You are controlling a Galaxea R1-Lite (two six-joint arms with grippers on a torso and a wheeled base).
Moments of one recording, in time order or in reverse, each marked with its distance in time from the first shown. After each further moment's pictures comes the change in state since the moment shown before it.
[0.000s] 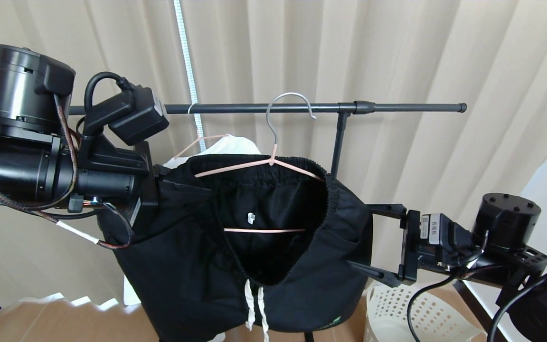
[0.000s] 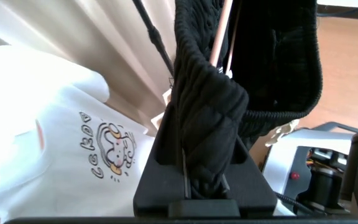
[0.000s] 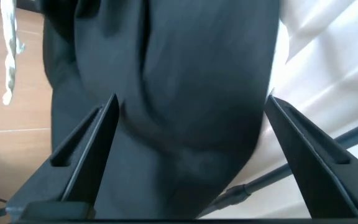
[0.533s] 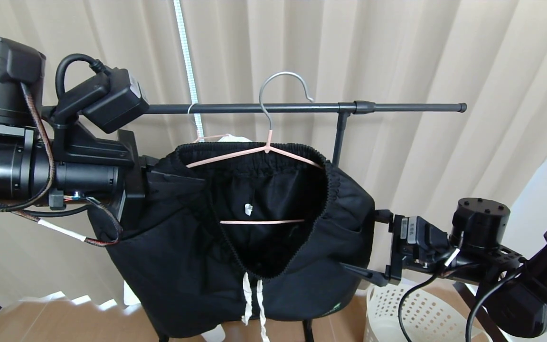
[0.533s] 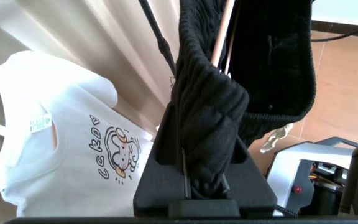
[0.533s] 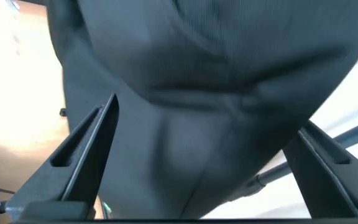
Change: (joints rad) left arm 0.003 -0.053 0.024 -0.044 0.000 -0.046; right arm -0.008 0.109 -0.050 -0.002 -0.012 -0.005
